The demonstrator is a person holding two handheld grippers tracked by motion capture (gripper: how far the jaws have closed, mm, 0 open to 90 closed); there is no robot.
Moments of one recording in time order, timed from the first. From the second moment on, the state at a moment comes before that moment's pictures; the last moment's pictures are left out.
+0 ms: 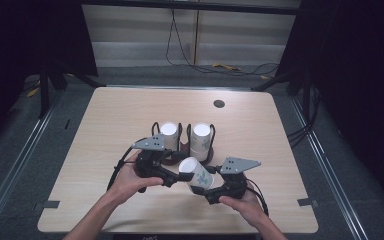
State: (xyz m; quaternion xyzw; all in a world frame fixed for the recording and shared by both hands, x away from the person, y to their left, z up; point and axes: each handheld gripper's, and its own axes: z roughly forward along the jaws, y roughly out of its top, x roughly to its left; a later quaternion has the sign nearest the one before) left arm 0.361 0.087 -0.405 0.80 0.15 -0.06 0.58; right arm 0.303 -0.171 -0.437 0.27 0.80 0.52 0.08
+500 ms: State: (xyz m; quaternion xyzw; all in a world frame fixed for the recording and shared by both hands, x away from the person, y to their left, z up) left arm 0.365 0.117 -0.400 0.81 0.16 -0.05 0.57; right arm 0.312 -0.158 -0.439 0.27 0.83 0.49 0.08
